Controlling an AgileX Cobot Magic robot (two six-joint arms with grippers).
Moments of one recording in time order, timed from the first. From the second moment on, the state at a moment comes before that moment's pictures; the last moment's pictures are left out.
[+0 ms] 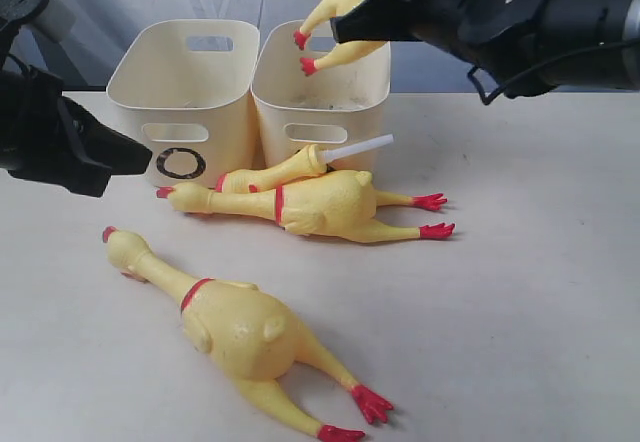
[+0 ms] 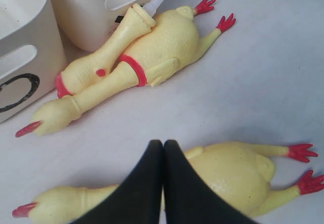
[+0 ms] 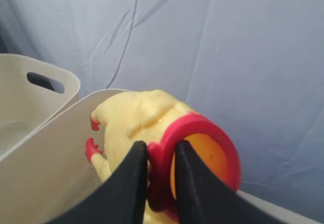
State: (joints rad) left arm -0.12 1.28 -0.89 -0.85 0.81 1.08; right arm 0.52 1.78 -1.25 0.91 -0.29 -1.05
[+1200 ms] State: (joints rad) left arm -0.12 1.28 -0.89 -0.85 0.81 1.08; right arm 0.52 1.94 -1.29 0.43 -0.24 -1.08
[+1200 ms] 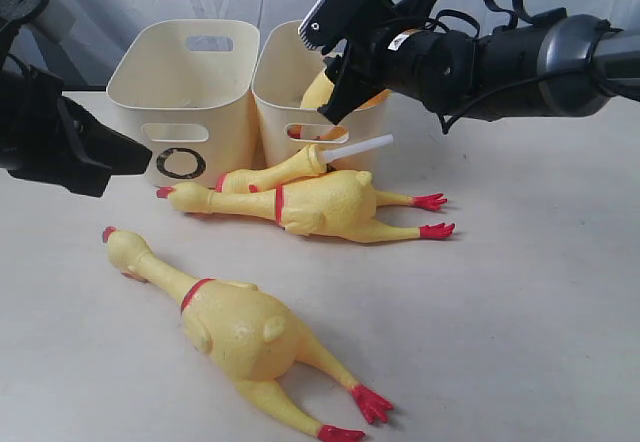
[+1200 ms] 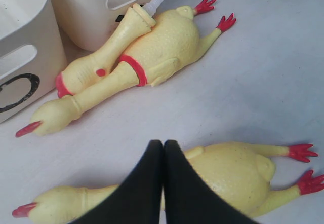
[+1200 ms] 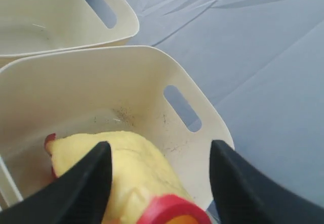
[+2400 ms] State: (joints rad) left arm -0.12 1.28 -0.89 -0.85 0.80 1.08; right arm 0.52 1.64 -1.11 0.58 0.63 -0.86
